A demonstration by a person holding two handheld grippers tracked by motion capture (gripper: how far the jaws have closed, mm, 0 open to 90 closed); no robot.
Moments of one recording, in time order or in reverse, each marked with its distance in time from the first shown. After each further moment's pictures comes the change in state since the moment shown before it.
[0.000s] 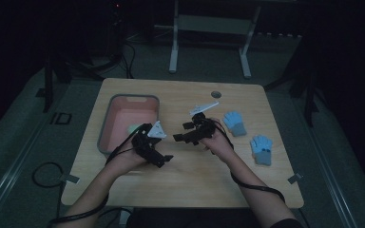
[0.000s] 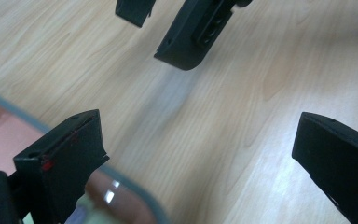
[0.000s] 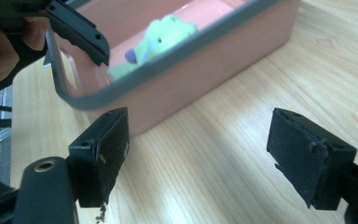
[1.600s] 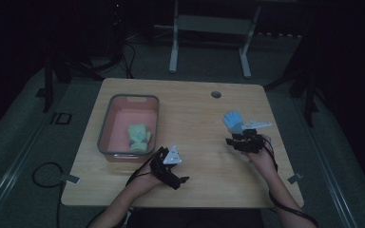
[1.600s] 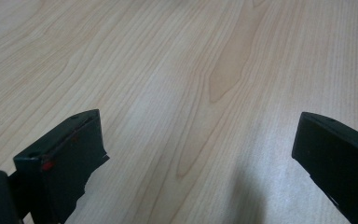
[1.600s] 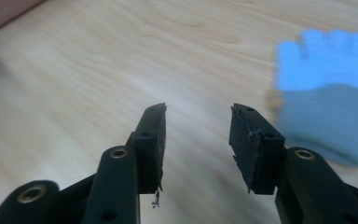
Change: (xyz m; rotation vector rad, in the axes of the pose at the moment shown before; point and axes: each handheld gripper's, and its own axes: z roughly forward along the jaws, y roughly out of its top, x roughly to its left) left arm -0.052 -0.036 0.073 -0.113 -0.075 0.009; right arm -0.072 -0.124 -0.103 -0.040 -0.422 0.131
